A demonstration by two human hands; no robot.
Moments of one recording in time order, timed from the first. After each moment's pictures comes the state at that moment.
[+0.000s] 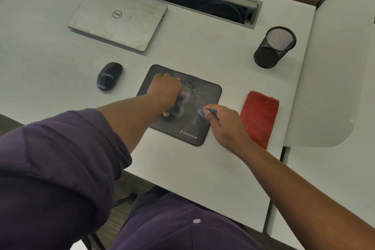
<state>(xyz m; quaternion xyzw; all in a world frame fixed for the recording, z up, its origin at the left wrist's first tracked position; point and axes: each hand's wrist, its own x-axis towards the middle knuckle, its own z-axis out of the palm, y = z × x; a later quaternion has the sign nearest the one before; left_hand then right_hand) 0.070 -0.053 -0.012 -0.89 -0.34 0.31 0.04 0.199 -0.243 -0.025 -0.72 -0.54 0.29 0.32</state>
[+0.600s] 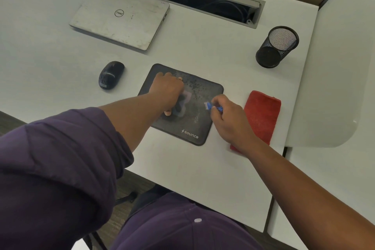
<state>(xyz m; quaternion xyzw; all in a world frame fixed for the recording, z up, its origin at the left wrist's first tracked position) 0.069 -0.053 -0.011 -0.89 -0.33 0.31 0.04 0.205 -0.233 -0.021 -0.75 -0.53 0.26 0.30</state>
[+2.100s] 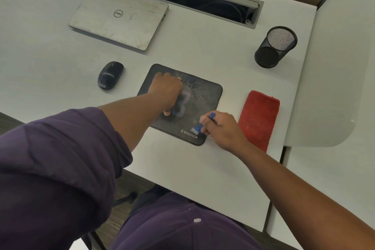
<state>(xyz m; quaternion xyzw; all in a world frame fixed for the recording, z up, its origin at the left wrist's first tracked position) 0.069 -0.054 -0.011 -0.90 -0.33 0.29 0.04 0.187 -0.246 -0.028 -0.73 -0.44 0.42 0.32</state>
